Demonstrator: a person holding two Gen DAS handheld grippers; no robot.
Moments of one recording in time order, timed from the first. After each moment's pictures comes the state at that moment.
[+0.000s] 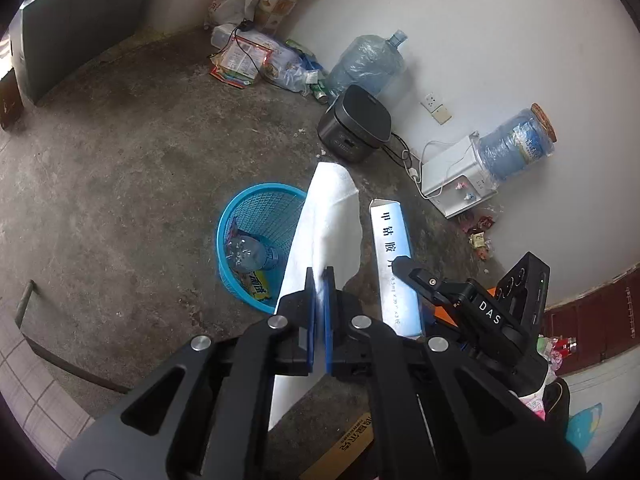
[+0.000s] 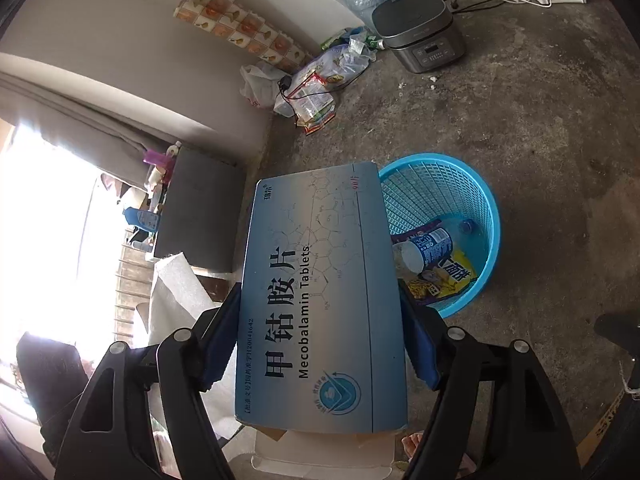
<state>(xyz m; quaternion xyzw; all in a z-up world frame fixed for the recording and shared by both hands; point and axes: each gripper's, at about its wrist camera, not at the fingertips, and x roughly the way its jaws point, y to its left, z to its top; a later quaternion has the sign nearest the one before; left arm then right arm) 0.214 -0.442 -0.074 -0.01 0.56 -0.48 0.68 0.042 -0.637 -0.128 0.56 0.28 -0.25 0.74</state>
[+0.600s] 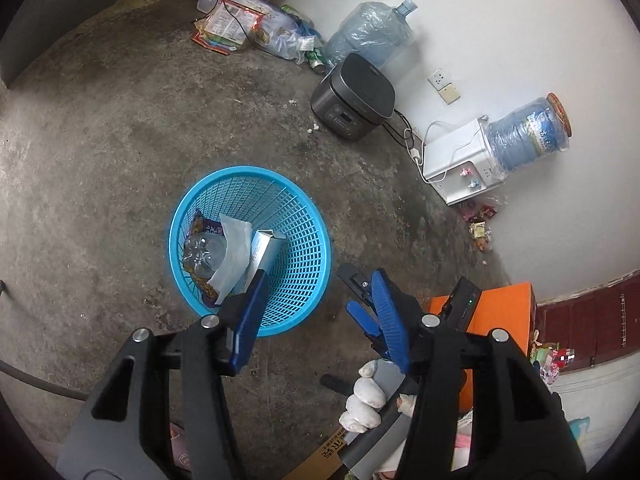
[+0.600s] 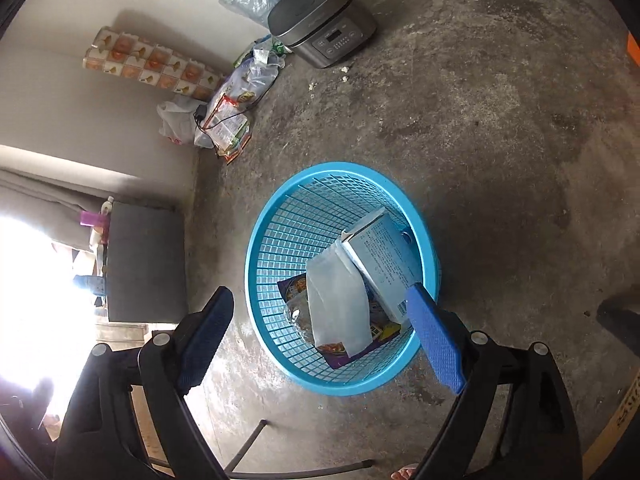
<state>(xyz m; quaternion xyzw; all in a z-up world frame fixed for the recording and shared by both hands) 0.209 -0.526 -0.121 0.00 0.59 -0.48 0.65 0.022 -0.699 -0.248 0.59 0.26 -0.34 0.68</state>
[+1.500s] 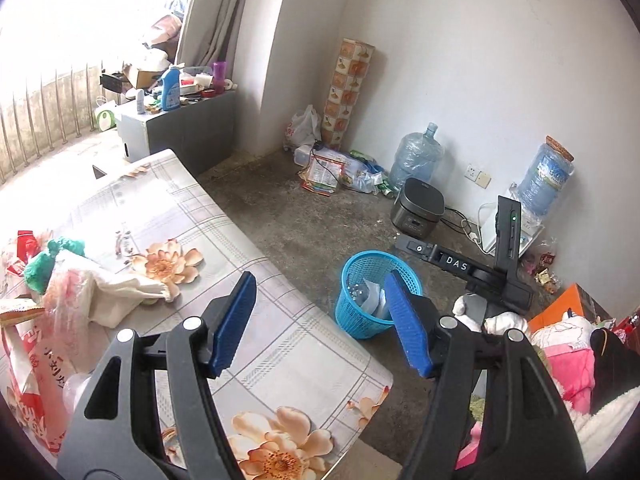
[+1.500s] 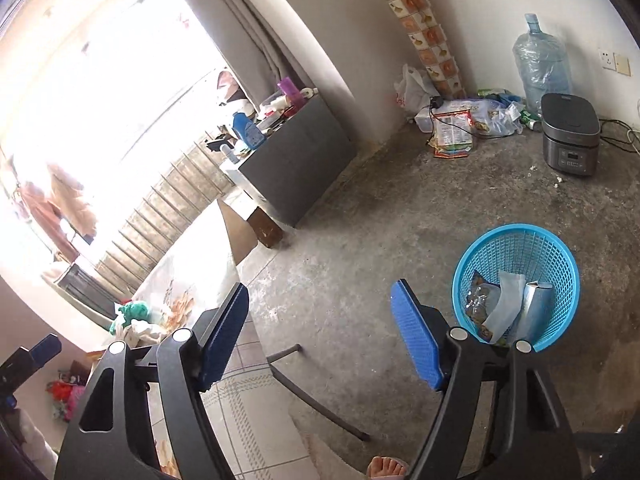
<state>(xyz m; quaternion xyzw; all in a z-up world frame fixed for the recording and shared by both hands) 0.115 -0.155 0.090 0.03 0.35 -0.38 0.85 0.102 -0.473 -0.012 0.32 0.30 -0.07 0.90</state>
